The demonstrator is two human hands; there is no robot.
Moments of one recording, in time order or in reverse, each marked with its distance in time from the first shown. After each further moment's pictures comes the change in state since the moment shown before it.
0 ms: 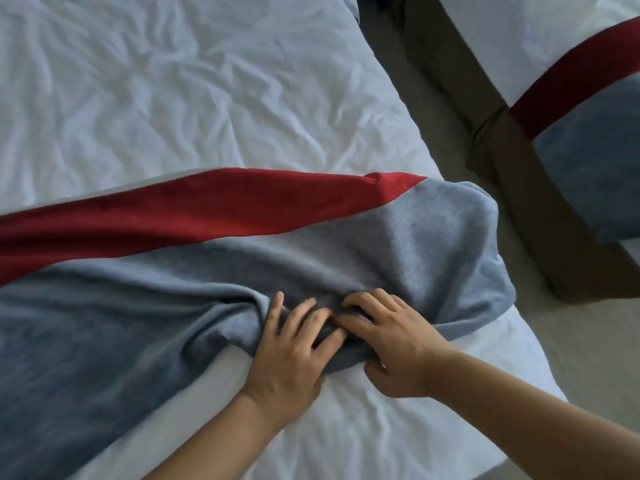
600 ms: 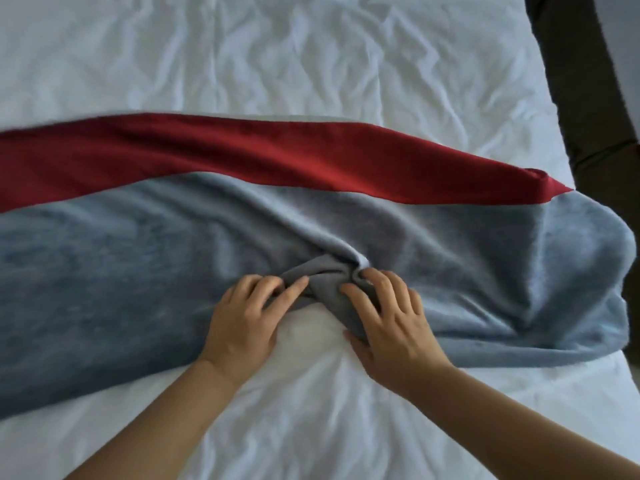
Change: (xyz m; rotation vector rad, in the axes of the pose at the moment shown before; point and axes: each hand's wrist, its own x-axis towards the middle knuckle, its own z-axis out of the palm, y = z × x) left_hand -0.141 -0.115 -0.025 -0.024 0.220 -0.374; right_hand 0.073 -0.126 0.053 -0.177 0.167 -0.009
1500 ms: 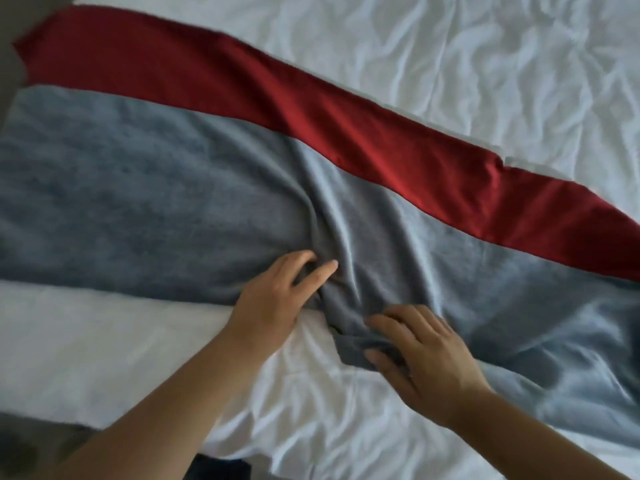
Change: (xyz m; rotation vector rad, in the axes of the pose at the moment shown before) left_hand -0.133 -0.108 -0.067 -0.201 0.019 -0.296; right_hand 0.034 -0.161 0.012 0.114 -0.179 -0.341
